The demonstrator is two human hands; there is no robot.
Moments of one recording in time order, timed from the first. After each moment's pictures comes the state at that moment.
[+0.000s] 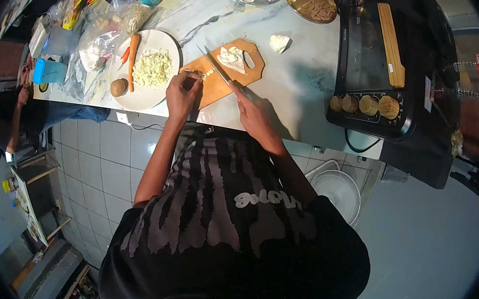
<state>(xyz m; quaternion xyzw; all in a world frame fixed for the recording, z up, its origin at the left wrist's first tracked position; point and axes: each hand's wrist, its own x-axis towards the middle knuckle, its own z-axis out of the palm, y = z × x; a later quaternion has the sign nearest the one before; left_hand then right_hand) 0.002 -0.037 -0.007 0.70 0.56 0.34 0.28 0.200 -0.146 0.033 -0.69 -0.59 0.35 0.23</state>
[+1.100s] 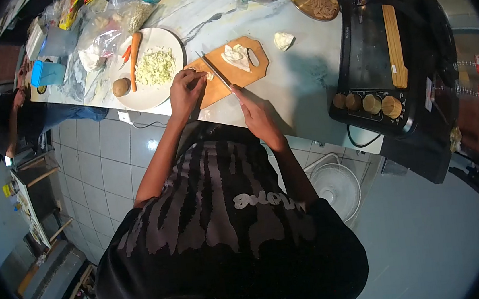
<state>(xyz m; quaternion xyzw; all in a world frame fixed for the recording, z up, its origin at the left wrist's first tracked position) -0.005 -0.031 -0.008 0.72 0.52 0.35 0.32 0.196 -0.151 0.031 -0.65 -0.59 0.38 0.28</state>
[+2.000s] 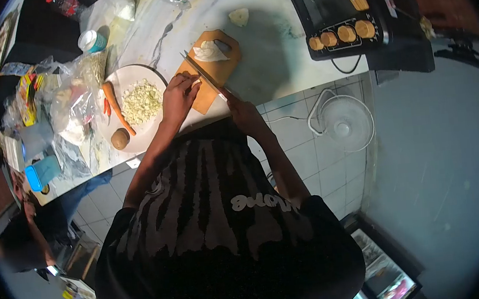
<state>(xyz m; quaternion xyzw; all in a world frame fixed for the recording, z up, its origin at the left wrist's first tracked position) -0.010 0.024 -0.009 0.87 0.24 0.24 0.35 0.111 -0.170 0.008 -0.77 -0.39 0.35 0.36</state>
